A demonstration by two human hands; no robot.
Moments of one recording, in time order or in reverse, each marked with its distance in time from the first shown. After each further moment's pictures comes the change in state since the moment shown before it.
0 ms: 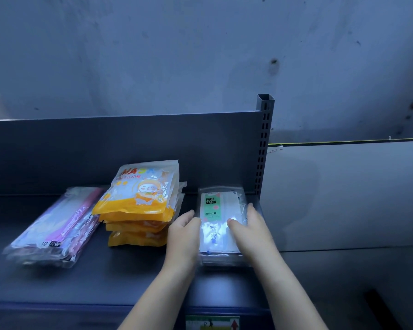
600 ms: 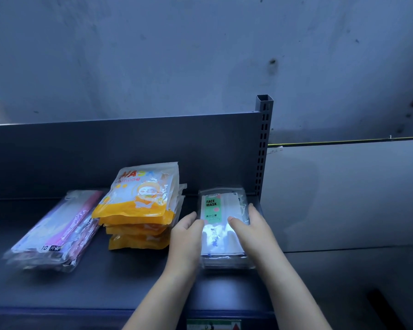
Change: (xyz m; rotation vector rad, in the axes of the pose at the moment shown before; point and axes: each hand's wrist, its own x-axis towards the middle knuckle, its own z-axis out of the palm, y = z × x) left_hand -0.004 0.003 0.000 0.073 -0.112 0.034; right_hand 0.002 0.000 -0.005 0.095 -0.042 -0.011
